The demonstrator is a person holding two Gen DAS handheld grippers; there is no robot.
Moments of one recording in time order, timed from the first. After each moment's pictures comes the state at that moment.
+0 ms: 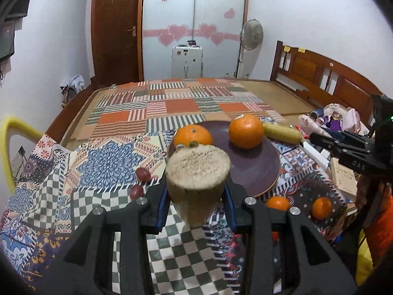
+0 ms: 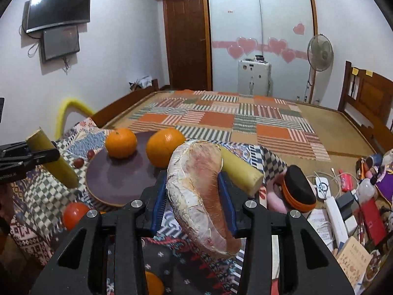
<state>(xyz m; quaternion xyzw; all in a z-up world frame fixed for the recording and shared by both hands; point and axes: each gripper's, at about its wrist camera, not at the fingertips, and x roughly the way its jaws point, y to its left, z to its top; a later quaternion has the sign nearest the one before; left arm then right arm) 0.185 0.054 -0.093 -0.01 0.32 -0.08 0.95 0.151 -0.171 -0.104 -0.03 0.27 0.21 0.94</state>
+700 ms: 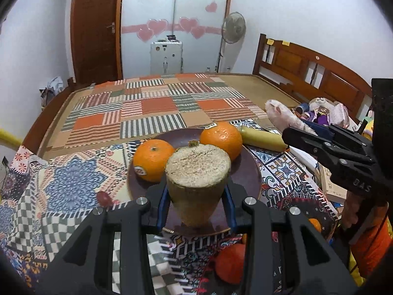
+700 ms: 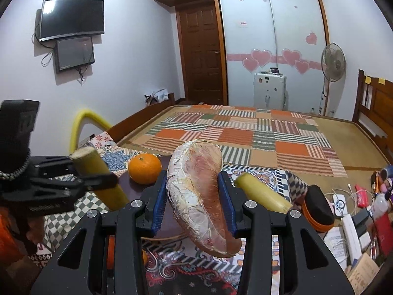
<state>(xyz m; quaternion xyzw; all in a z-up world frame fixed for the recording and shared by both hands) 0.236 0.011 -0.098 0.00 0.34 -0.14 0.93 0.161 -0.146 -0.091 -0.01 0.24 0.25 0.94</state>
